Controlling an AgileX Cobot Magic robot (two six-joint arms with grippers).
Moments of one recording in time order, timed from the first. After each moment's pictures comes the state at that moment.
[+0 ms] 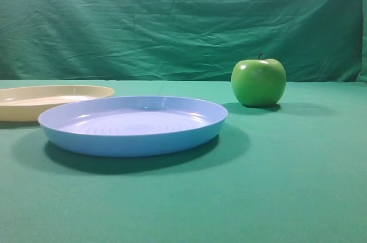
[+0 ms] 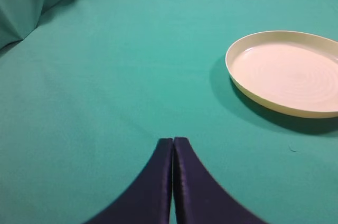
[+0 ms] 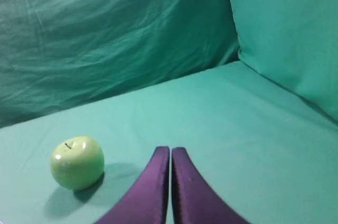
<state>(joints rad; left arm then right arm) -0.01 -0.02 0.01 0.33 0.38 -0.33 0.00 0.00 -0.02 0.11 0.18 0.09</state>
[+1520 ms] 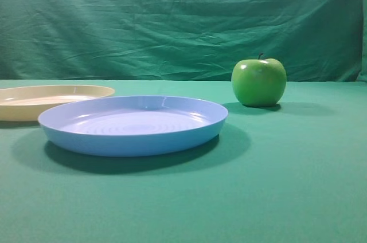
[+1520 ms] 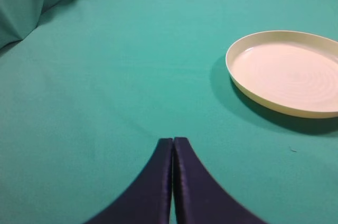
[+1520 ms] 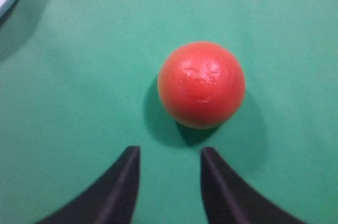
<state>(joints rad) -0.01 -0.02 0.01 0.33 0.38 -0.33 0.21 1.11 -0.61 0.24 0.72 -0.41</state>
